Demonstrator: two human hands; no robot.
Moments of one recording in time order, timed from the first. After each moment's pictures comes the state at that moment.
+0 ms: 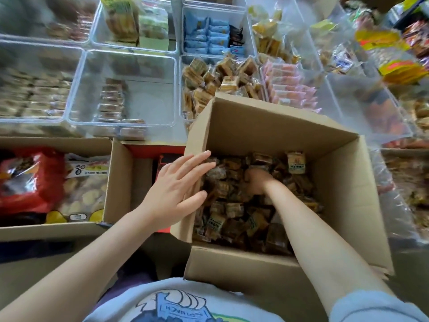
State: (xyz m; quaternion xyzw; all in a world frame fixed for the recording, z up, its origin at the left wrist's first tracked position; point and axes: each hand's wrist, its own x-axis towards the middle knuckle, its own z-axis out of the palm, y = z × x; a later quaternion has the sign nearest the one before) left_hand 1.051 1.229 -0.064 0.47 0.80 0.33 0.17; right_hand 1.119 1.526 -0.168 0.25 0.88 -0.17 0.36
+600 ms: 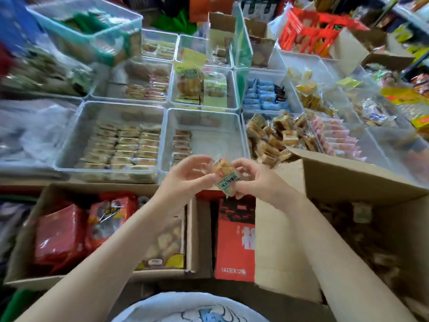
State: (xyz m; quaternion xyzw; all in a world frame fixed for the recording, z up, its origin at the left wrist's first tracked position) left_hand 0.866 1.089 -0.006 0.21 0.68 0.64 0.28; right_hand 0.959 1.288 0.027 0.15 0.81 -0.56 0.11
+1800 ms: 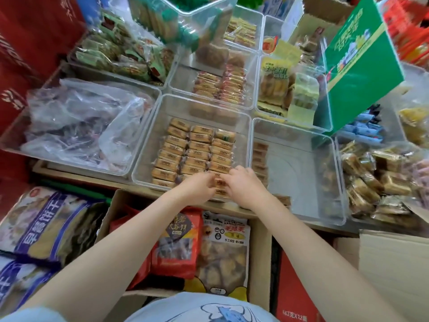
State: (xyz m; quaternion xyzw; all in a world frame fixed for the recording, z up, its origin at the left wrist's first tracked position) left_hand 0.635 0.970 -0.134 0.24 0.87 0.23 0.37; right_hand 0.685 1.124 -0.117 -0.04 0.98 0.01 0.21
